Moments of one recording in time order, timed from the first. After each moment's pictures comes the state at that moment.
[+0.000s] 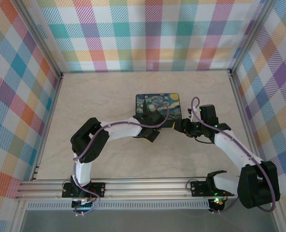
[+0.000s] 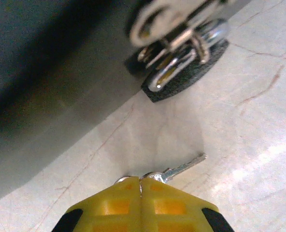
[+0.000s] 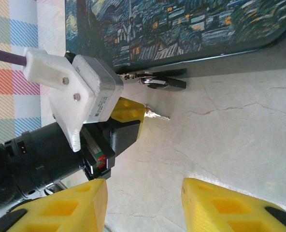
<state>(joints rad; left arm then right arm) -0.90 1.94 1.30 -0.56 -0.18 -0.21 0.22 1.16 0.68 -0.41 -0.67 0.56</state>
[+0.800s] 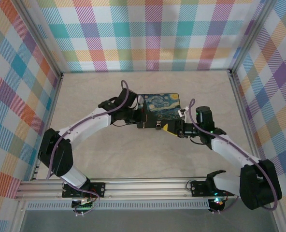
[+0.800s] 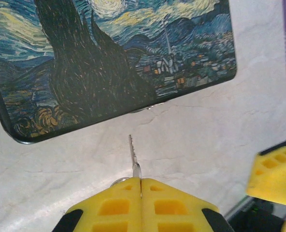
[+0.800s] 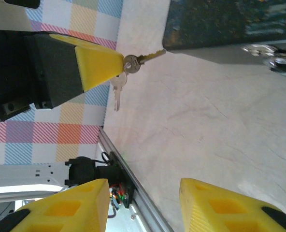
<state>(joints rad) -0.63 1.58 1.26 -0.60 0.31 -0.63 0.31 1.17 0.57 0.02 -0.93 0.75</state>
